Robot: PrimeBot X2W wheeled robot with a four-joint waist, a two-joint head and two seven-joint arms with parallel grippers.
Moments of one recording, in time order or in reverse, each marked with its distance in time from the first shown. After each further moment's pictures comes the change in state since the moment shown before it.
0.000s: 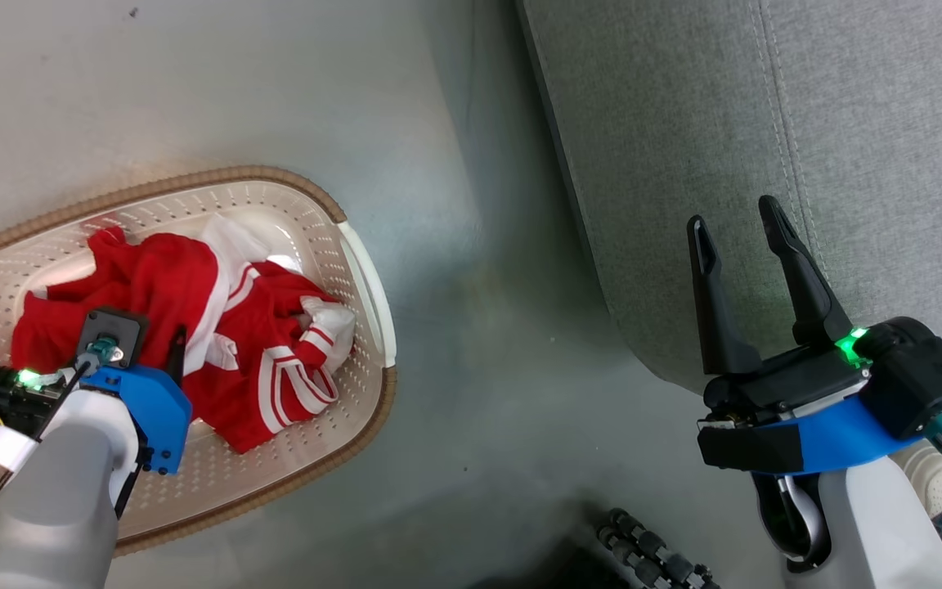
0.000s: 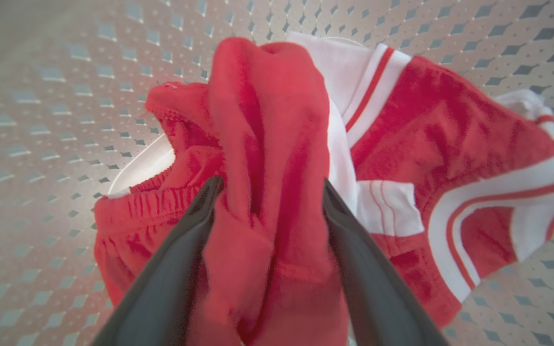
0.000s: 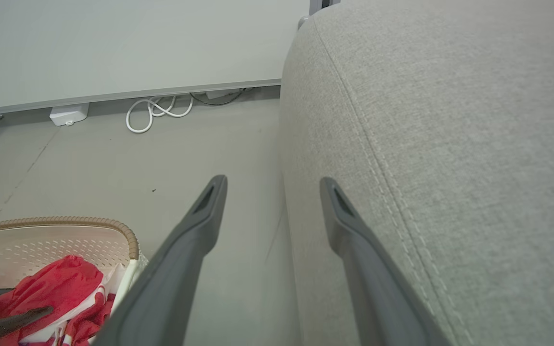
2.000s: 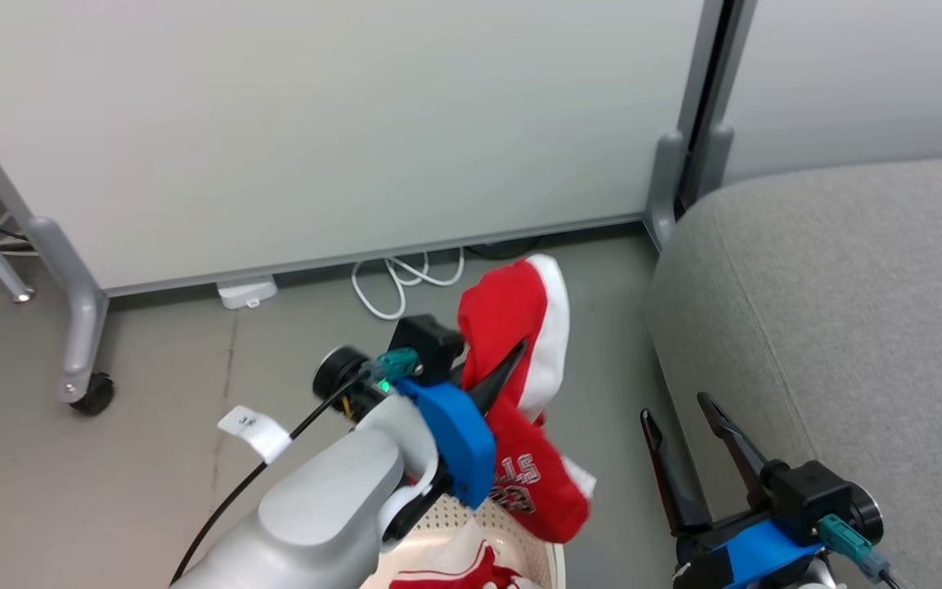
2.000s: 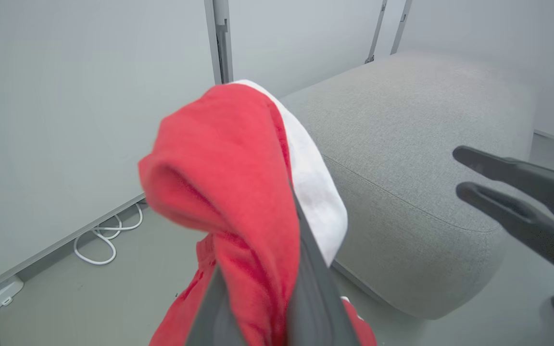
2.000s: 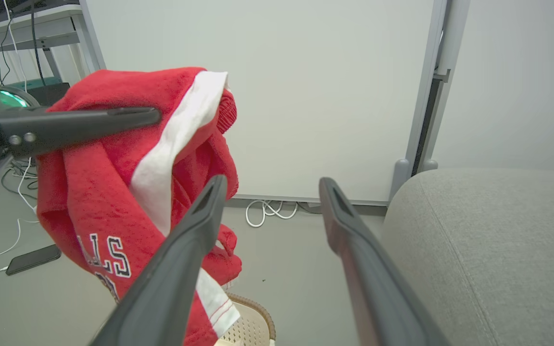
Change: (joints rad) left arm 0.018 -0.211 -0.541 -0.453 -0.567 -0.009 0.073; right arm 0.205 0.001 0.036 0.240 -0.081 0.000 0.024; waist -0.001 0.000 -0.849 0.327
